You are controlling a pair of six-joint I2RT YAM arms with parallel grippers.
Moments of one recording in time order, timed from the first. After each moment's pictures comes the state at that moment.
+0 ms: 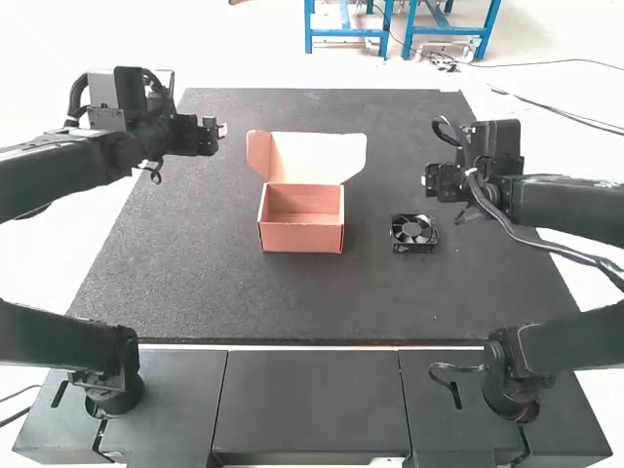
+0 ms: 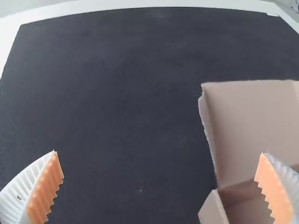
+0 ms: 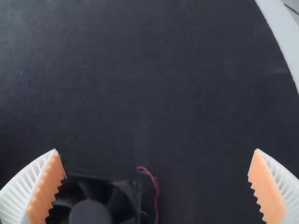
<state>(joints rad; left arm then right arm) -0.12 1.17 0.82 -0.01 0.15 -0.02 0.15 1.22 0.61 0.05 0.12 -0.04</state>
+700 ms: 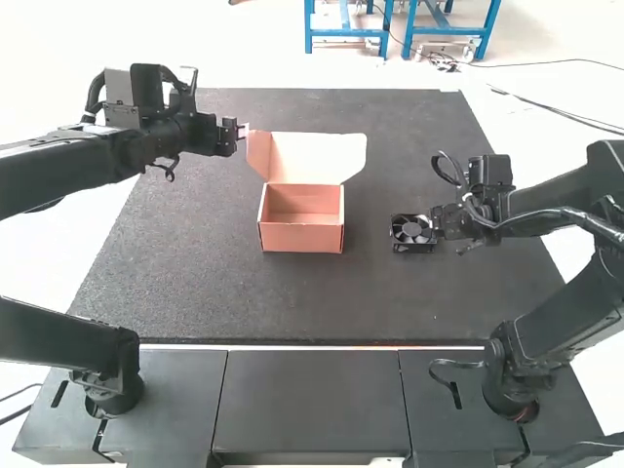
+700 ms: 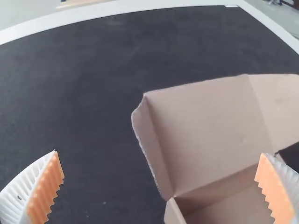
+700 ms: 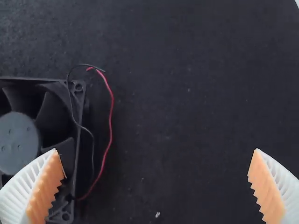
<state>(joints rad) -0.21 1.19 0.84 0.00 0.19 0.00 0.06 1.41 0.50 0.13 0.11 -0.13</state>
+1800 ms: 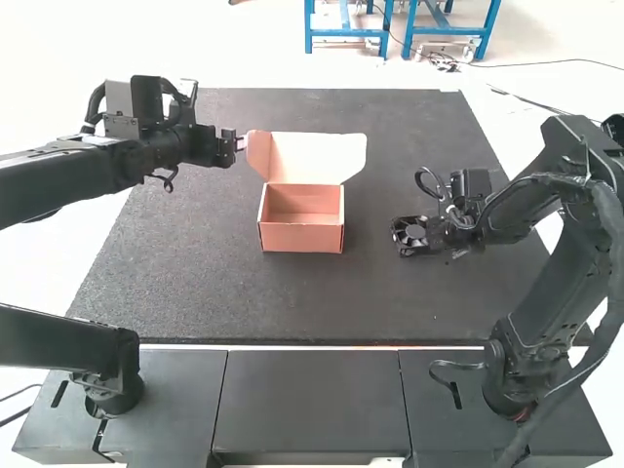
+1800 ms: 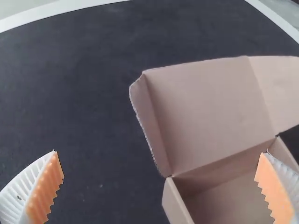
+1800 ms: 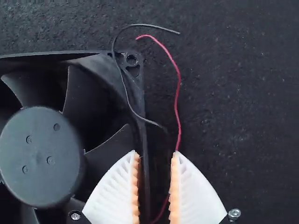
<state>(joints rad) -0.21 1.15 0.78 0.00 0.19 0.01 0.10 1.64 0.50 0.30 0.05 -0.12</state>
